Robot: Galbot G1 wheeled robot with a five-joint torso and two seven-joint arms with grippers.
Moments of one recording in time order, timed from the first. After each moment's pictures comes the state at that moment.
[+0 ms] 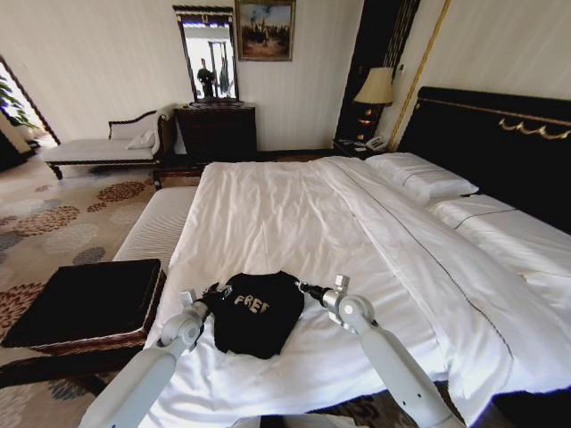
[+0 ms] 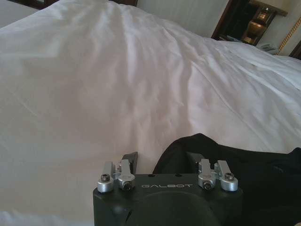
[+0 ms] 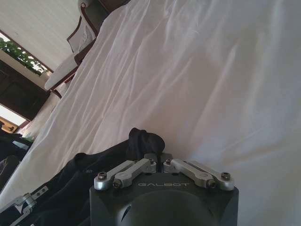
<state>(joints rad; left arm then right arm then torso) 1.08 -0.98 -0.14 -1.63 -0.96 0.23 -0.21 -0.99 1.16 0.19 1.63 1.13 -0.57 0.10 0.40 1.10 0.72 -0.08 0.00</state>
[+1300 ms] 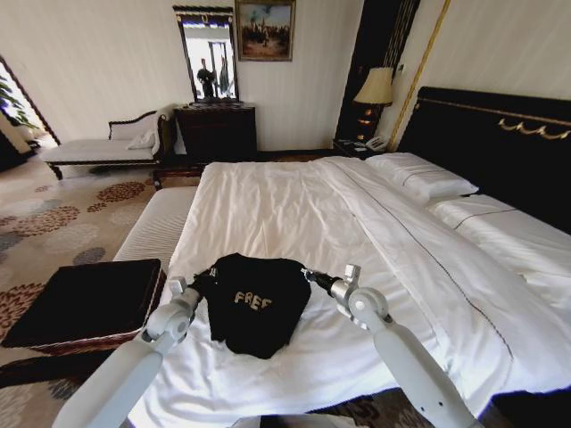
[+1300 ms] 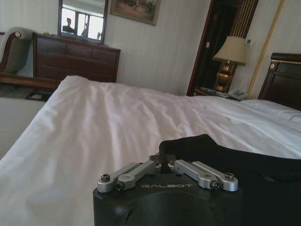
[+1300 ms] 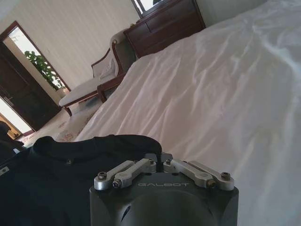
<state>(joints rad) 1.09 -0.83 -0.25 -1.90 -0.92 0.18 -0.23 -0.97 1.05 0.24 1.86 1.07 -0.54 0.13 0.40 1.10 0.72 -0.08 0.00</state>
